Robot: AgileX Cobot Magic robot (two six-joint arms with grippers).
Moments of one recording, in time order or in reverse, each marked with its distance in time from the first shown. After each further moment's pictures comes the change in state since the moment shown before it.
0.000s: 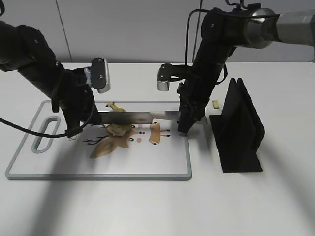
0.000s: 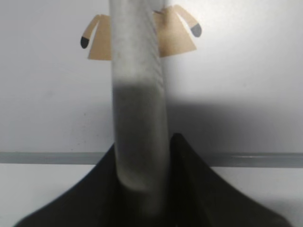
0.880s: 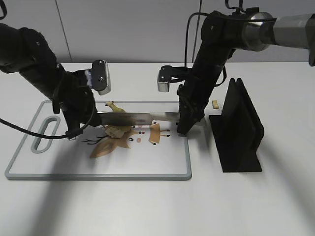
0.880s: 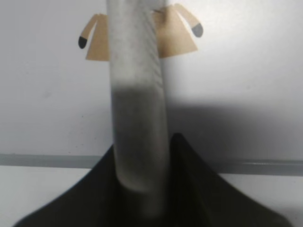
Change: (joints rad) left arm 0.000 0.013 0.000 -0.006 0.009 0.000; right arm -0.005 0.044 -0.016 0.021 0.020 -0.019
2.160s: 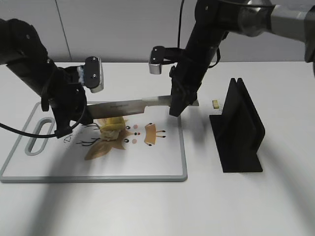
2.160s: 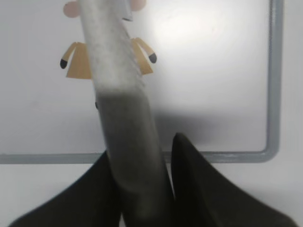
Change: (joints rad) left arm 0.003 -0.077 0.020 0.085 0.047 -0.050; right arm 0.011 -0.003 -0.168 -0.017 0.046 0.034
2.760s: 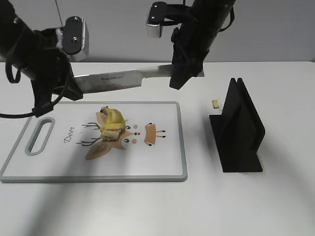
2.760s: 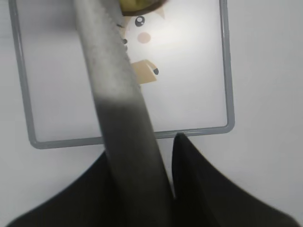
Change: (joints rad) left arm 0.003 -0.225 0.000 0.020 0.121 -0.019; right arm 0.036 -0.234 0.060 -0.054 0.002 0.080
